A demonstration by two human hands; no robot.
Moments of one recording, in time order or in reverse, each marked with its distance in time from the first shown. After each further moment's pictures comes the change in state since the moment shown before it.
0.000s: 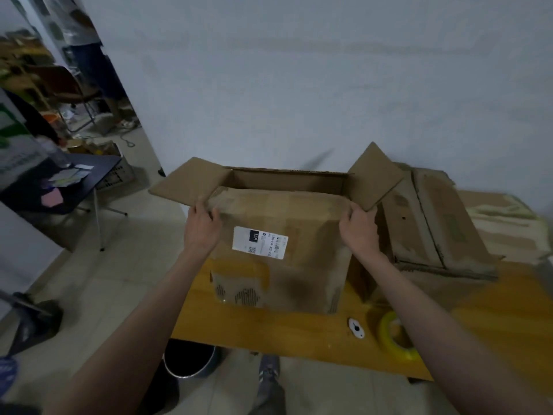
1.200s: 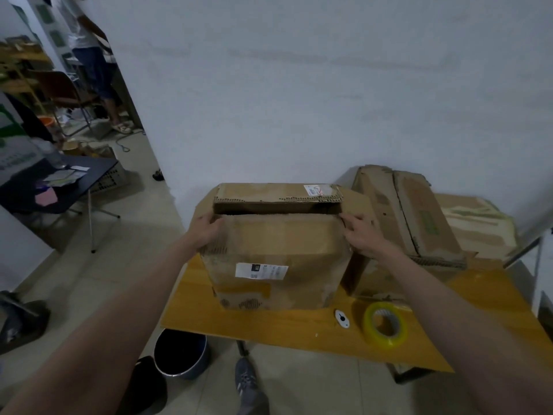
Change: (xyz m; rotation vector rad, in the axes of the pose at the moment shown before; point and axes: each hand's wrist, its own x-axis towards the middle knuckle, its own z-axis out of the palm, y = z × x) left_hand -0.017 -0.024 -0.003 -0.148 -0.411 -0.022; right_hand -0.011 0.051 -0.048 -0.353 -0.382 -0.119
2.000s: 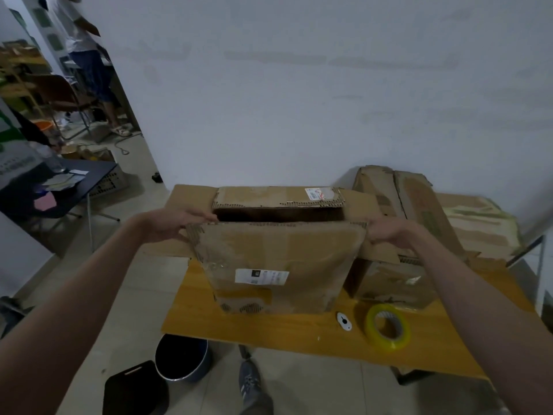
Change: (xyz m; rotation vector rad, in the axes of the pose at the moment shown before) left_hand -0.017 0.018 -0.084 -0.122 -0.456 0.017; right_hand -0.003 0.006 -0.056 0.260 -0.432 0.008
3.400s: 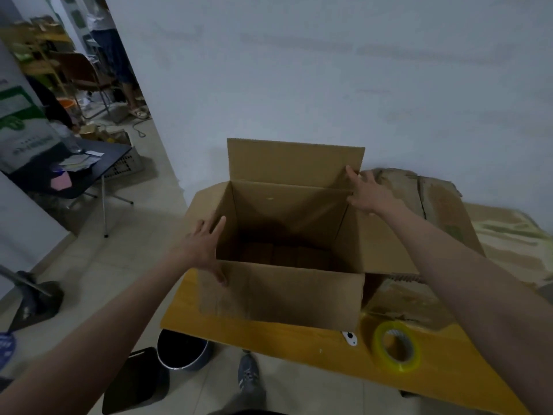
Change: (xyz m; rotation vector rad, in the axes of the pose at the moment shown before) left_hand 0.051 -0.029 0.066 0.989 0.233 -0.163; right_hand 0.114 -0.054 -0.043 -0.629 0.471 -0.093
